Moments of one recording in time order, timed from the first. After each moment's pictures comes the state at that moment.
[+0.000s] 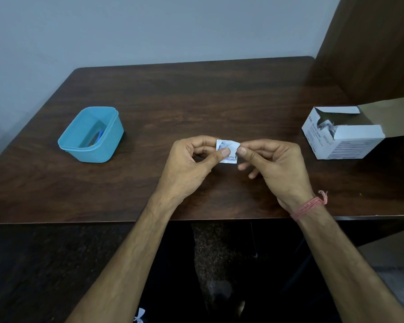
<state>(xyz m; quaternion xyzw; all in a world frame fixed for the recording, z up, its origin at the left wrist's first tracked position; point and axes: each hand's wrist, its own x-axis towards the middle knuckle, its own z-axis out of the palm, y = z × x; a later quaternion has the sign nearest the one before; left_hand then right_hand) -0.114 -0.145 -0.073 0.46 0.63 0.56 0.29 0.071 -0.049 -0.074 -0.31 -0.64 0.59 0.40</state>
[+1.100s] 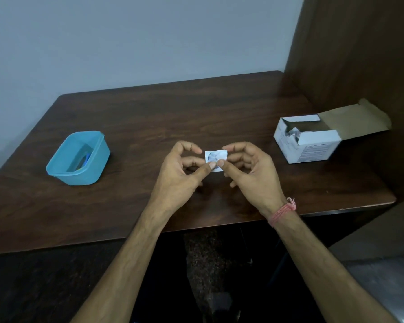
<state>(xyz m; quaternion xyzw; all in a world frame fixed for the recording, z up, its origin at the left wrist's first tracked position) -0.095 -0.150 -0.049 0.45 0.65 0.53 0.30 0.076 -0.057 -0.073 -0.33 -0.66 0.53 0.42</state>
